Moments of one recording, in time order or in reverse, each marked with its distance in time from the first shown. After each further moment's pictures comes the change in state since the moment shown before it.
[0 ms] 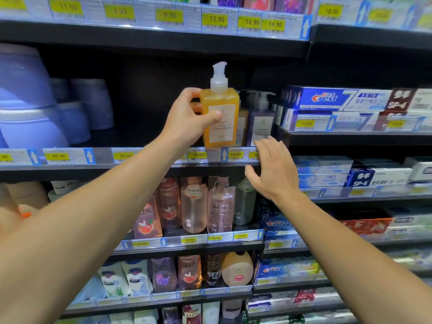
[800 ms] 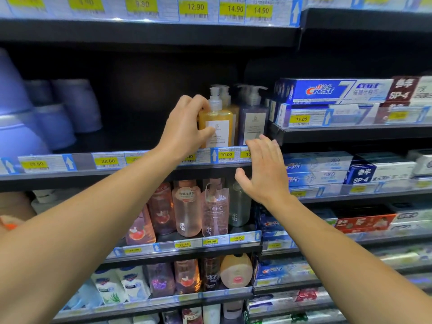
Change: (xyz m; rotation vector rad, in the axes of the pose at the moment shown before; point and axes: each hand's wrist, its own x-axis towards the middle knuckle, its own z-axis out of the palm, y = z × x) left_hand 0.015 -0.026 0.024 0.634 -0.035 0.319; right_hand 0.000 0.003 0.021 0.098 0.101 0.003
